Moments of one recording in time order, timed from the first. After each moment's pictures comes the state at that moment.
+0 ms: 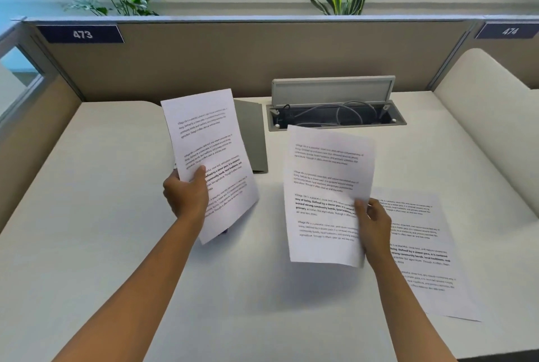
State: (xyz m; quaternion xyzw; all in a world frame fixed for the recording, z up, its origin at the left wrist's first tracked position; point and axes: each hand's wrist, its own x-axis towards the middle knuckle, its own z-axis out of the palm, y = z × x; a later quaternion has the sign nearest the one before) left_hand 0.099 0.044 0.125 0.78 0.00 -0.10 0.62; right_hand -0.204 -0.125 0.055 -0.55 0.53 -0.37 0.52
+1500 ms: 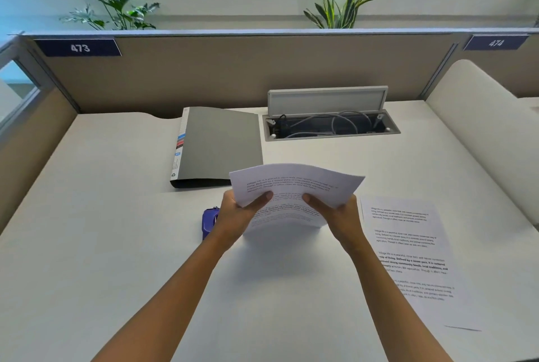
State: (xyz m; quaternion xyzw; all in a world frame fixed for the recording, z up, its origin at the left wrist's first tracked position) left_hand 0.039 0.020 0.128 0.62 -0.26 -0.36 0.64; right_hand -0.142 -0.104 0.127 -0.61 0.33 -0.37 0.61
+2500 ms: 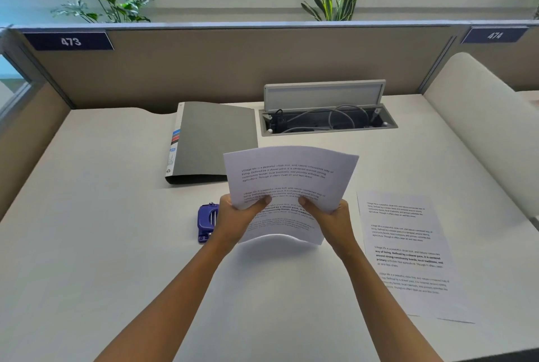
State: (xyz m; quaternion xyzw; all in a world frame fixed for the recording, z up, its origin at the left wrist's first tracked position) left_hand 0.026 0.022 0.109 0.65 -0.25 -0.33 0.64; right_hand -0.146 -0.099 0.090 -0.59 0.36 -0.35 0.63
